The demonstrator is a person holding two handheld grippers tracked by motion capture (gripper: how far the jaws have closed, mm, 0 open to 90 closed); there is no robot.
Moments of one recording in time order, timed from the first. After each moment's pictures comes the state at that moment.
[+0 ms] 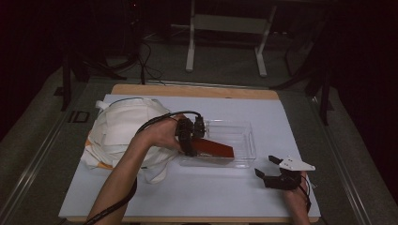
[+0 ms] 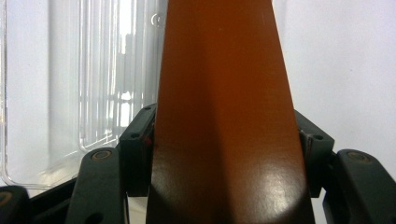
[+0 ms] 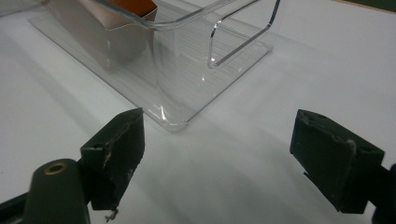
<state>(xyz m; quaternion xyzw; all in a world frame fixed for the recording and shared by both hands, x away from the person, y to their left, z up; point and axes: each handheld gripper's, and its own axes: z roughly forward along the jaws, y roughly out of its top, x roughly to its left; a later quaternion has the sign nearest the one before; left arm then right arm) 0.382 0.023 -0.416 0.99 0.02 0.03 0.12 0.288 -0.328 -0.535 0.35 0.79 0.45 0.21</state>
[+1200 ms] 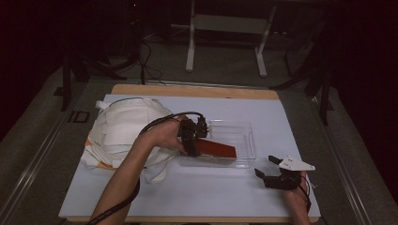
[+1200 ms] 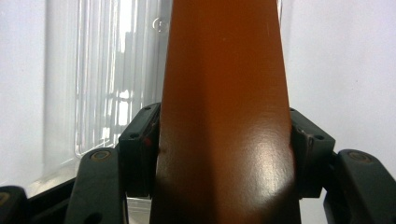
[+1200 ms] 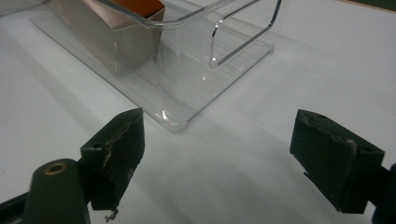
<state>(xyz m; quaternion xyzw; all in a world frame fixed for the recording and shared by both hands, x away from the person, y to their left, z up) 0.385 0.015 -0.421 0.99 0.03 0.02 0.12 0.289 -0.328 -0.535 0.35 0.80 0.45 0.21</state>
